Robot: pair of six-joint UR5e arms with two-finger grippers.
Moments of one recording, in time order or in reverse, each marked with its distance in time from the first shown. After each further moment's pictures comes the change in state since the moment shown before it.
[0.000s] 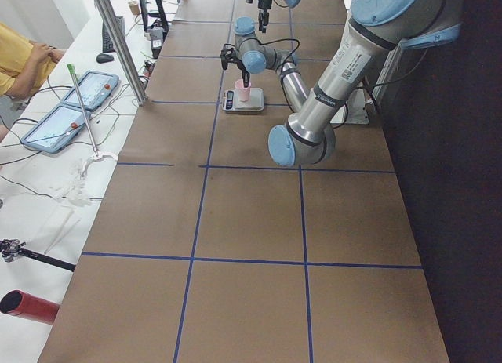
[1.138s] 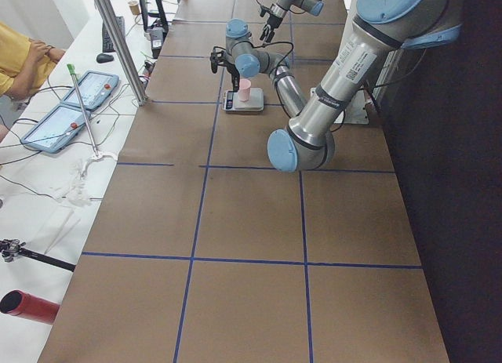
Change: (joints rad) left arm -0.086 0.066 -0.023 -0.007 0.006 0.070; right arm -0.380 -0.074 0.065 -0.009 -0.794 0.165
